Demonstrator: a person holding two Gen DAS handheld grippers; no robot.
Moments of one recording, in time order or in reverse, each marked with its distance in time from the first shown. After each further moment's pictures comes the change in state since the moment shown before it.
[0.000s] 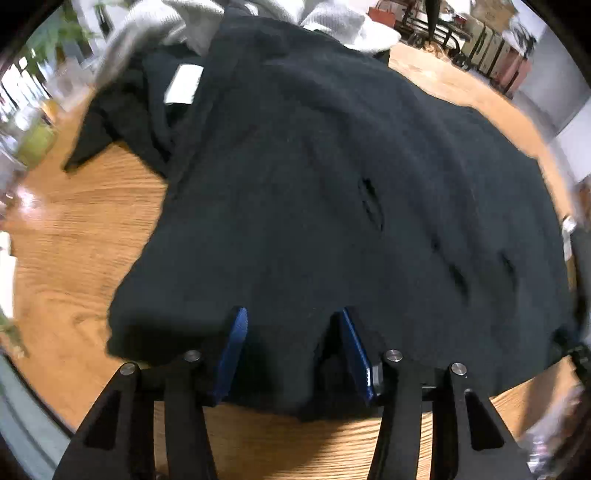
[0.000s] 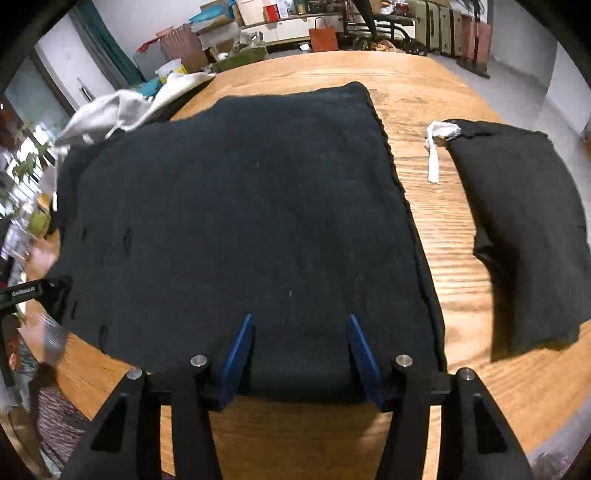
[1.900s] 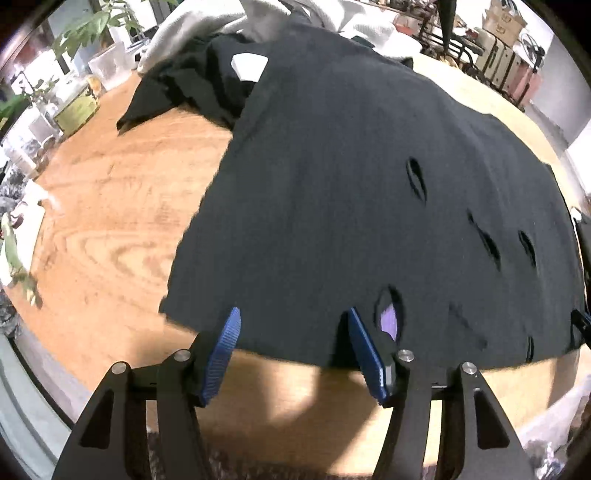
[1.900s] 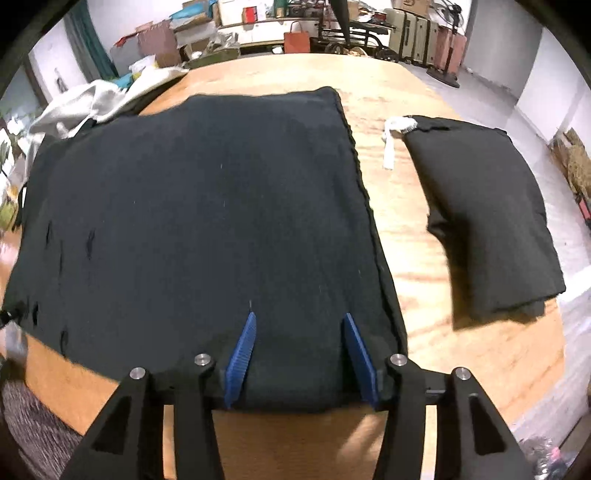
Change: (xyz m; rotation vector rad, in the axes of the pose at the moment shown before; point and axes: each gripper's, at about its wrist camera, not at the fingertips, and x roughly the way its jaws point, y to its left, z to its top) left arm -0.048 0.023 -0.073 -0.049 -0.030 0.011; right arm -0.013 0.010 -0.027 0.024 0.002 -0.138
